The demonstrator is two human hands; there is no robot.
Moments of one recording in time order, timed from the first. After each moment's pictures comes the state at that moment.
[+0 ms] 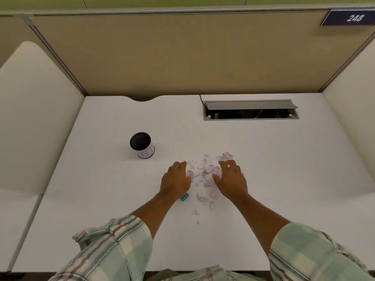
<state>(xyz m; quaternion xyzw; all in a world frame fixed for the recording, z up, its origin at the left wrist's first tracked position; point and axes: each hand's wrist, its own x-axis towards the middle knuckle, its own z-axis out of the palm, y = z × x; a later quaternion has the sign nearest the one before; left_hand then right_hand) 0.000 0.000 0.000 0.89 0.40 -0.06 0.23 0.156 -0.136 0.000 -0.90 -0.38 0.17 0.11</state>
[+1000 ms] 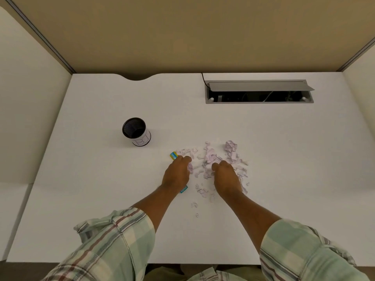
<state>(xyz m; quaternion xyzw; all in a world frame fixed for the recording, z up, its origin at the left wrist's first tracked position) 0.016 0.009 -0.061 0.86 0.41 -0.06 0.31 0.147 -0.122 -0.051 -0.88 -0.42 0.21 0.05</state>
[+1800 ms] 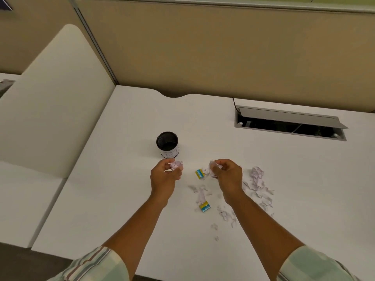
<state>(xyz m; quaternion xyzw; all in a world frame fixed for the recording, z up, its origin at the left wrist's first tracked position) -0.068 0.070 -0.007 0.46 0.57 0.30 0.60 0.113 -0.024 -0.013 -0.75 -0.11 0.36 0.55</state>
